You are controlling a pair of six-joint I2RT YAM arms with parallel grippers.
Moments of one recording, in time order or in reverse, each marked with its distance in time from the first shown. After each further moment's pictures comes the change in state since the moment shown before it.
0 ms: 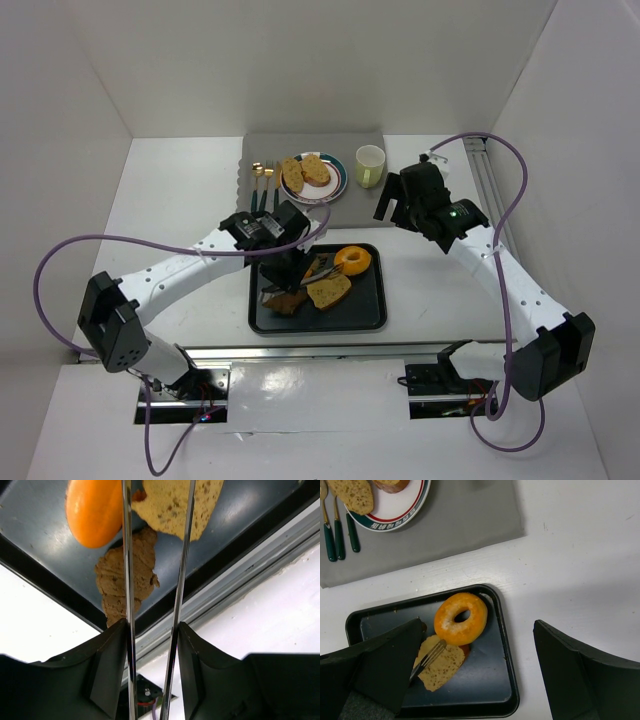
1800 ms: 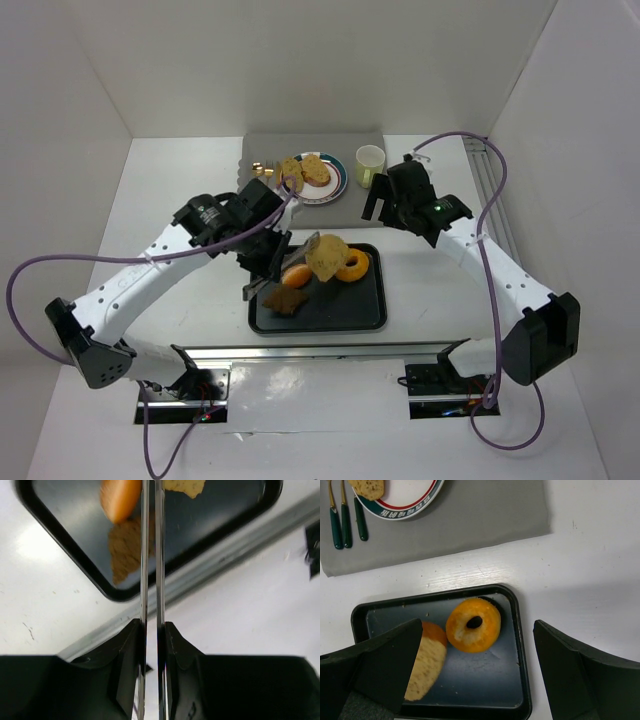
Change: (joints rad) left arm 0.031 -0.114 0.208 -0.297 0.015 -0.117; right arm 0.028 0.083 -0.002 0.069 -0.056 -0.001
